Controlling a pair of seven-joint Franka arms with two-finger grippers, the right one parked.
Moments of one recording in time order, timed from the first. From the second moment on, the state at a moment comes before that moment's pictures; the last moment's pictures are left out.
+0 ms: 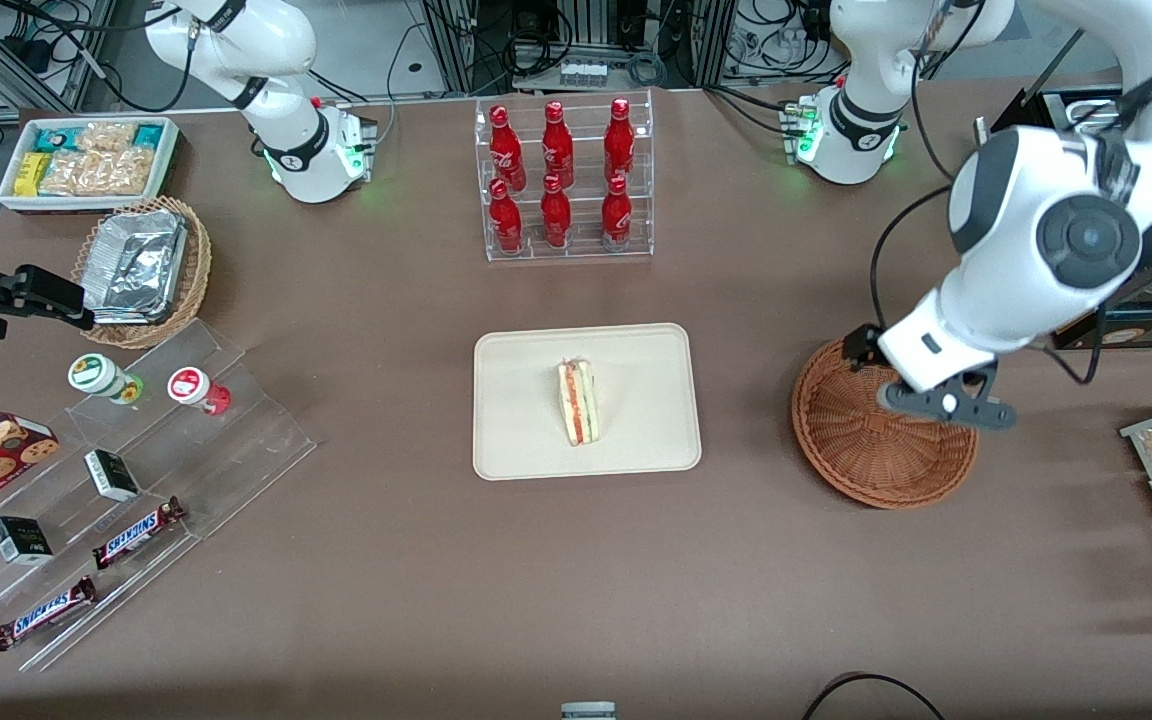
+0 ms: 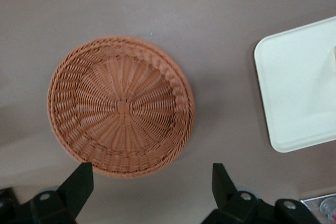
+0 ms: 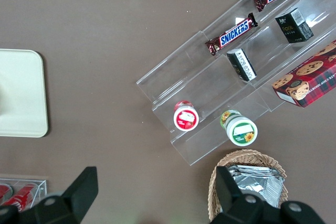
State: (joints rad) arm -0.11 0.09 -0.13 -1.83 0.03 1.85 -0.01
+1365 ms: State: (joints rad) arm -0.07 -0.16 -0.03 -1.81 0.02 1.55 0.05
